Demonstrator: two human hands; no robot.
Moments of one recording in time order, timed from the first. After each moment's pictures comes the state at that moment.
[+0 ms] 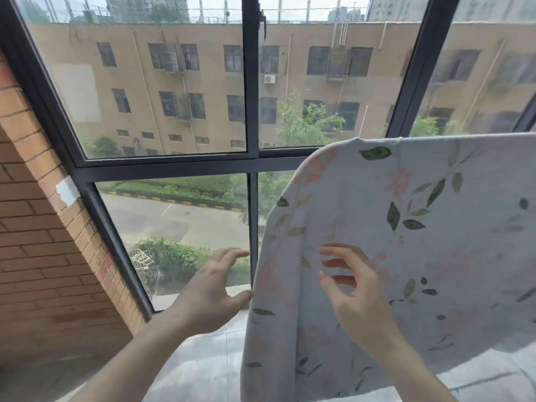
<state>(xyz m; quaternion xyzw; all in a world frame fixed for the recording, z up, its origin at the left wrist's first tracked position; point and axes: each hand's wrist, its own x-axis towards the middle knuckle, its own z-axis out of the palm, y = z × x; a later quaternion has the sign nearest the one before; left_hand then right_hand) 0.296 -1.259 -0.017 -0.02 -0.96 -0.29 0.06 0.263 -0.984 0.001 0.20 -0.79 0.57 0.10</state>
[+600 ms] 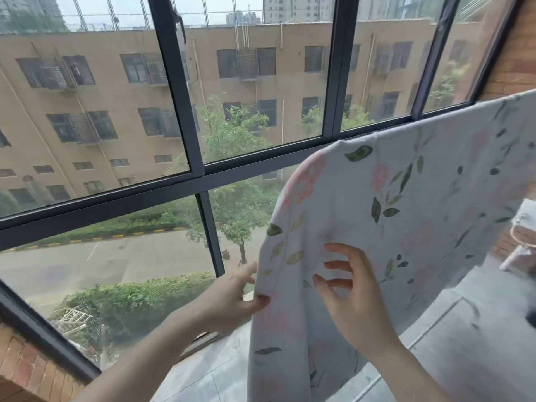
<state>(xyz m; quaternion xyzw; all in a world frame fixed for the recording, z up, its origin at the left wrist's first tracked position) 0.160 -1.282 -0.028 -0.24 -0.92 -0.30 -0.10 0.231 -1.034 -0.020 0.04 -0.78 0.58 0.20</state>
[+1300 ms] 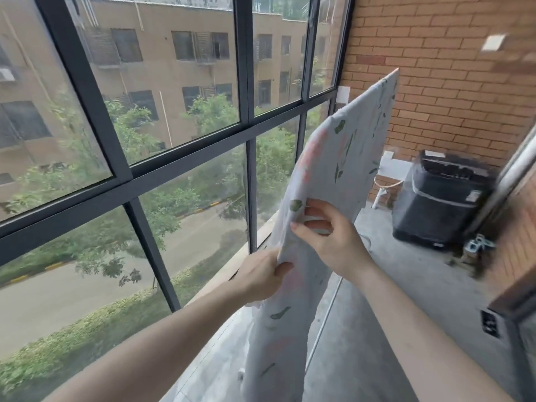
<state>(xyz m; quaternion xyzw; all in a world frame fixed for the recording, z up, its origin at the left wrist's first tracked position) 0.122 -1.258 -0.058 -0.44 -0.85 -0.26 -0.09 0.238 -1.122 0.025 -0.12 -0.79 0.53 0.27</state>
